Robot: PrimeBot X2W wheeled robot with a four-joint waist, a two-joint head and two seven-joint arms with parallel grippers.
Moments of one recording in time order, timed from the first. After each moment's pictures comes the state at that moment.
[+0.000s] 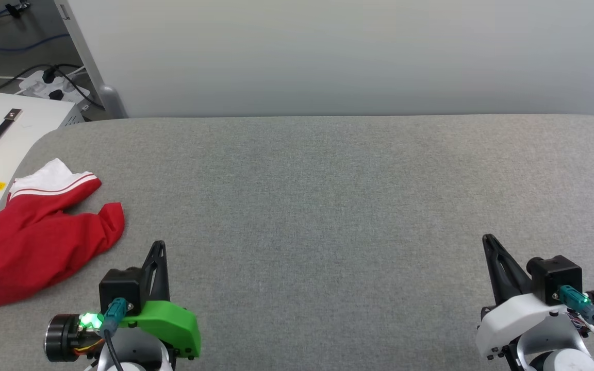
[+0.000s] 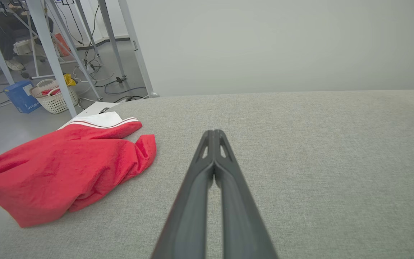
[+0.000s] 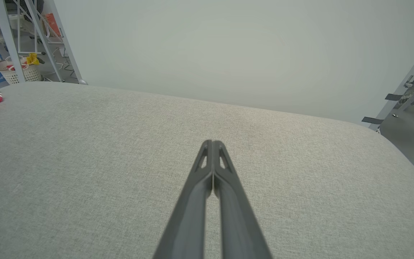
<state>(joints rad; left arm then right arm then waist) 0.02 0.05 0.00 0.00 -0.01 0.00 0.00 0.02 -0.05 0.00 0.00 0.01 0.13 0.00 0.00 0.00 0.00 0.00</state>
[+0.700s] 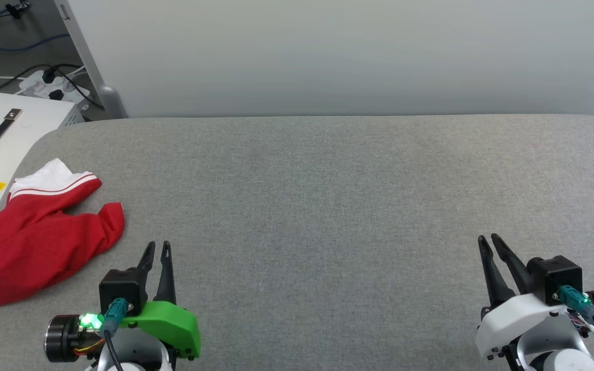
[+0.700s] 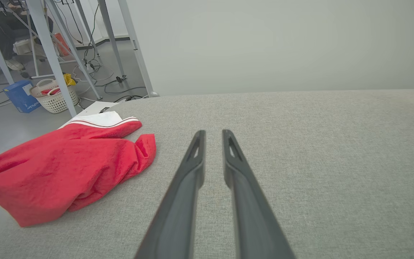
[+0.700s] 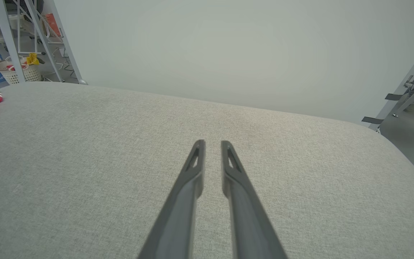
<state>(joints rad) 0.02 0.06 0.00 0.00 -0.01 0.00 0.00 0.02 -0.05 0.00 0.00 0.01 0.13 0.00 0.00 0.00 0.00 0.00</state>
